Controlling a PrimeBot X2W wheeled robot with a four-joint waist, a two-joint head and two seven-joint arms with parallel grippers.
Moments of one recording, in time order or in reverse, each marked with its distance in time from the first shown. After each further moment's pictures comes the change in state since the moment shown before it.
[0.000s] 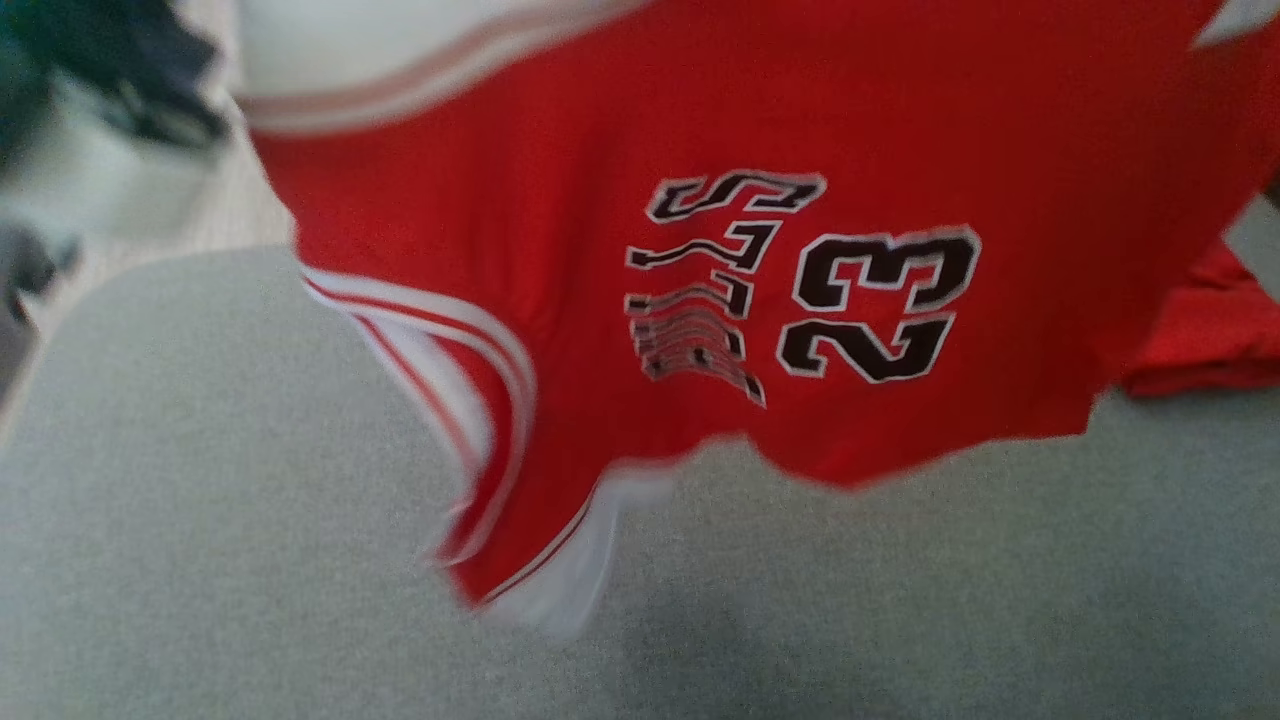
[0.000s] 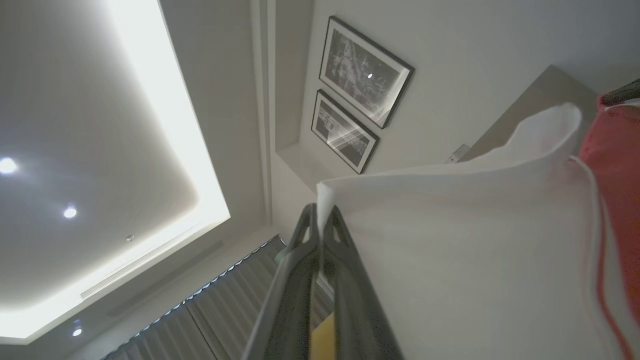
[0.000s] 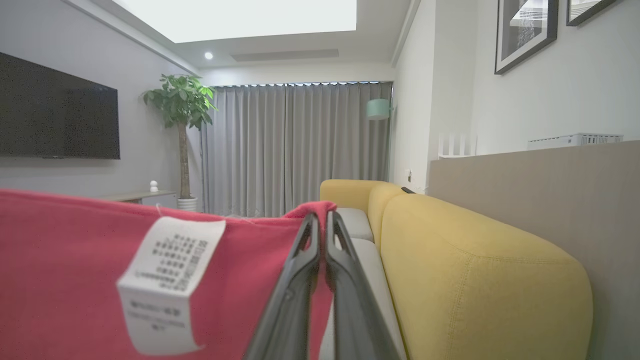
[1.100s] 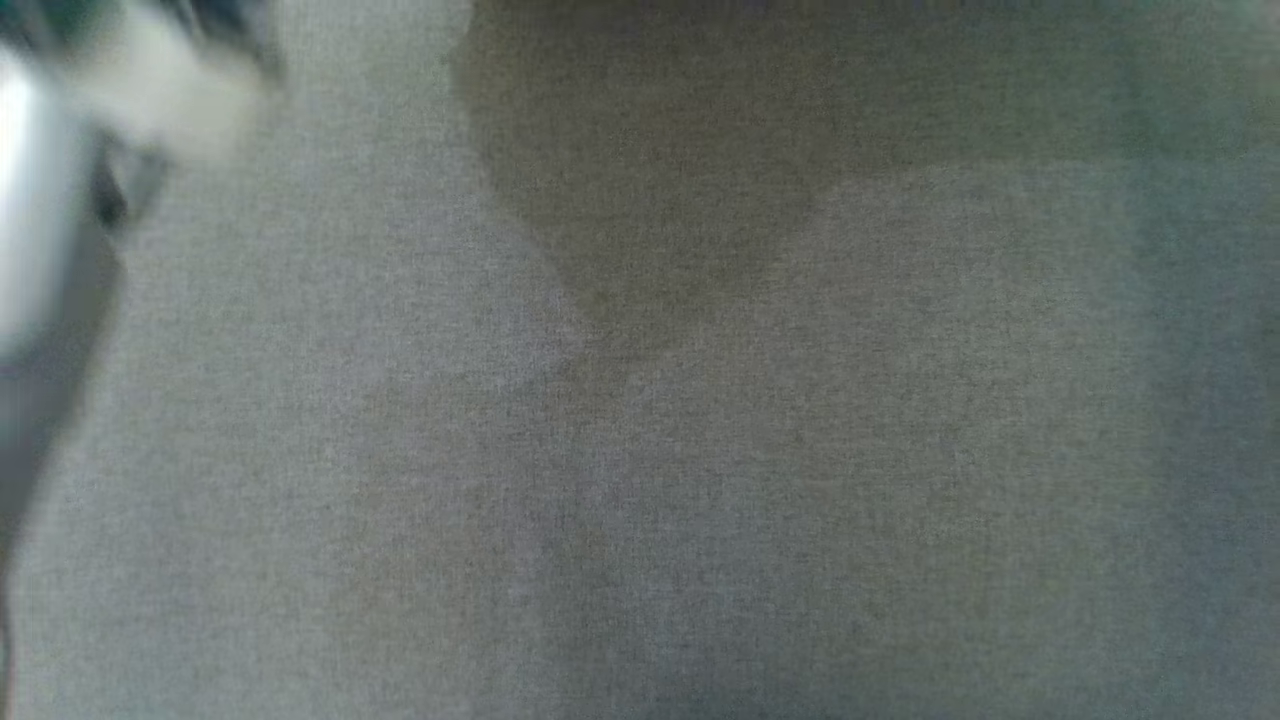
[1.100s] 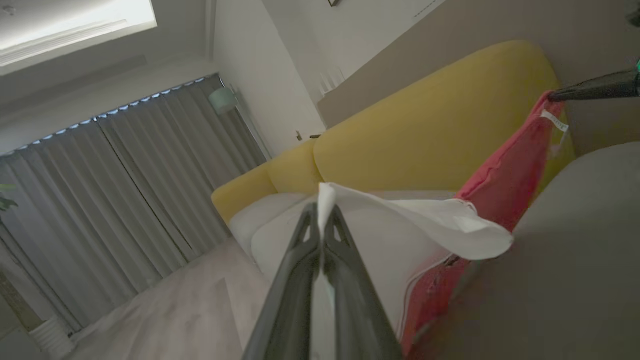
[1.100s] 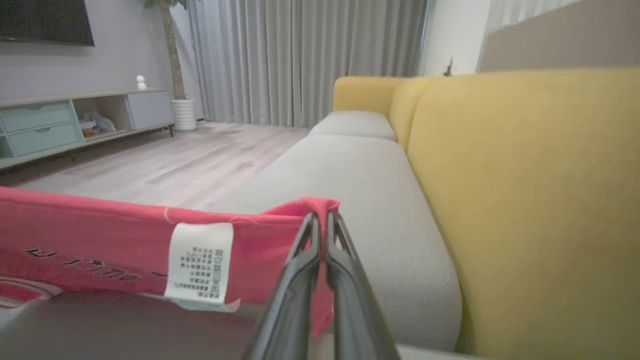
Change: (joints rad) left arm -0.102 -0.194 0.032 0.342 0.028 -0.142 -0.088; right arm -0.453 0.047 0.316 0.558 -0.093 0.000 -0.356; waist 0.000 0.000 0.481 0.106
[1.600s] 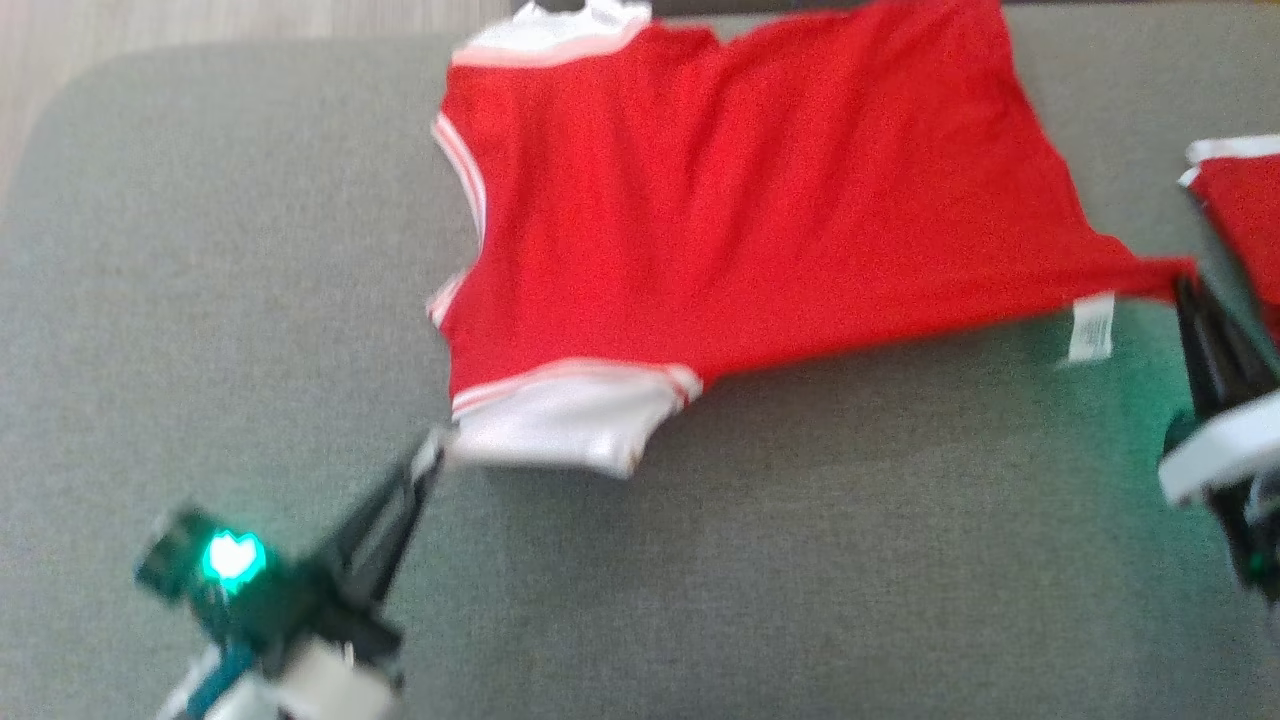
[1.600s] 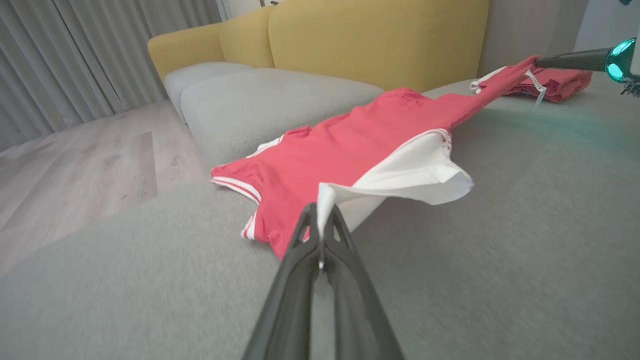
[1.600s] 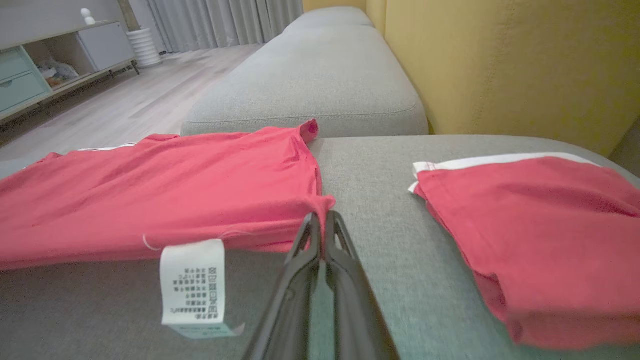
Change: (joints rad) left arm 0.894 0.044 0.011 -0.250 -0.018 0.105 0.001; right arm 0.653 0.017 -0.073 -0.067 0.066 0.000 -0.056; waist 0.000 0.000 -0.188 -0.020
